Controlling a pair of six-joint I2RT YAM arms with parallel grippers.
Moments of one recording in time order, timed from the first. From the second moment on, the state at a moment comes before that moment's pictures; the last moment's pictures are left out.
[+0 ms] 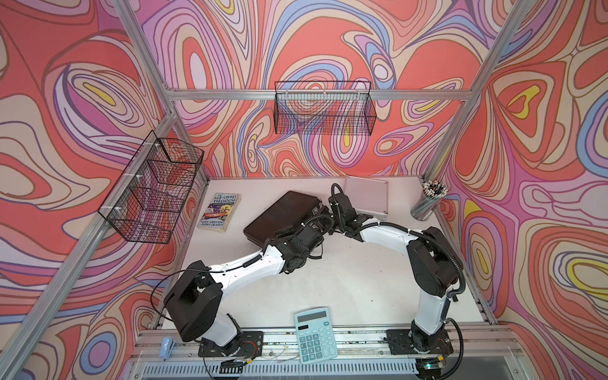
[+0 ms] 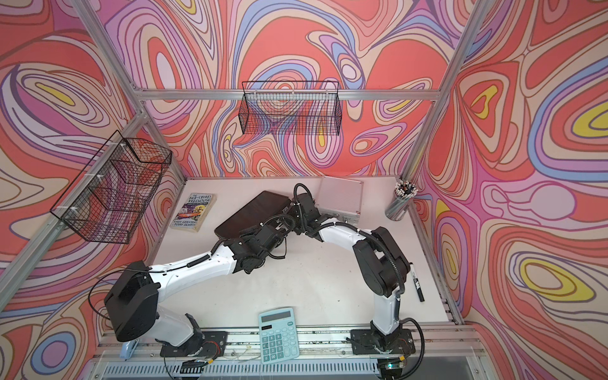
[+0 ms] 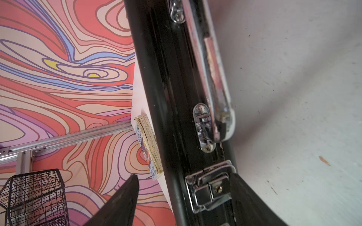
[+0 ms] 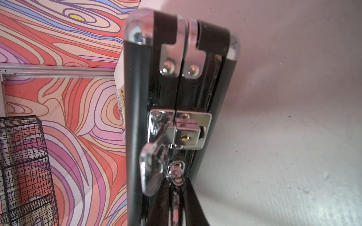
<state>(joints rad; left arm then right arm) -0.83 1.51 1.00 -0.53 -0.81 0.48 0.60 1.89 1.28 -0.01 -0.23 1.21</state>
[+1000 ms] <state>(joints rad) -0.86 1.63 1.02 -0.61 -0.97 0.21 0.59 1.91 1.34 -0.06 -0.25 1.20</state>
